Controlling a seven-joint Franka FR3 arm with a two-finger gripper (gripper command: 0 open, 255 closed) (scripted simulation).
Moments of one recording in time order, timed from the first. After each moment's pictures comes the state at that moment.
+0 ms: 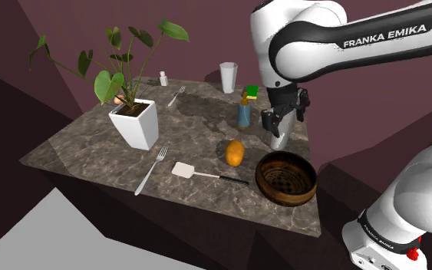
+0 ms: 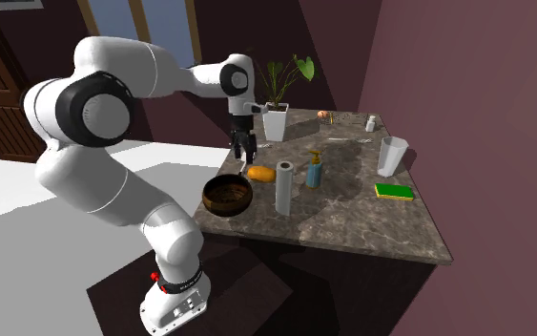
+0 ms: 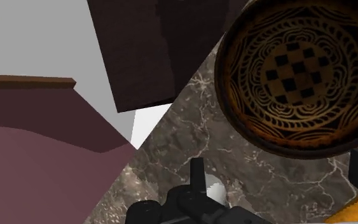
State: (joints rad) arm -0.01 -0.46 0.30 -2.33 -0.04 1.60 0.48
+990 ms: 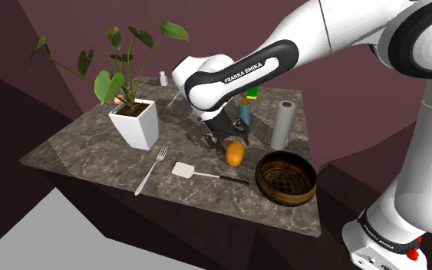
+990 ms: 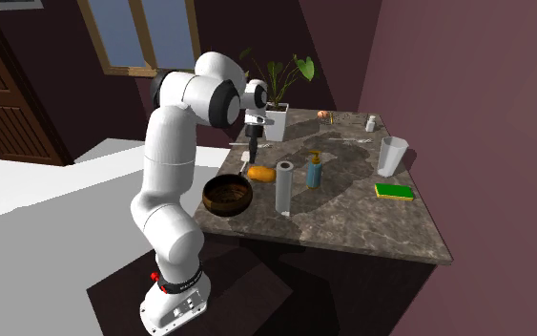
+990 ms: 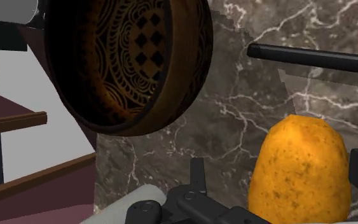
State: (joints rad) arm 0.02 0.32 0.46 -1.80 -0.20 1.55 1.28
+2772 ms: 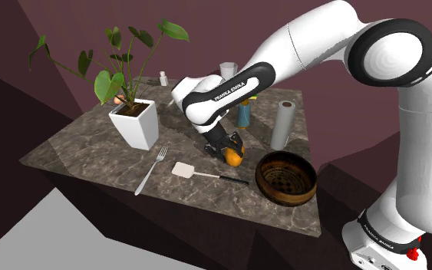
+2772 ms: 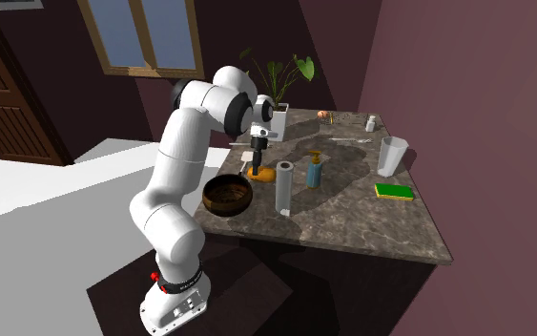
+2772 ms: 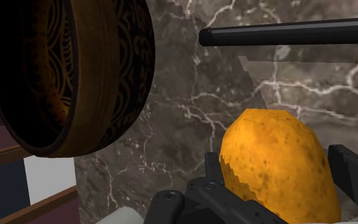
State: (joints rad) arm 0.05 0.48 0.42 -1.73 -0.24 1.59 1.42
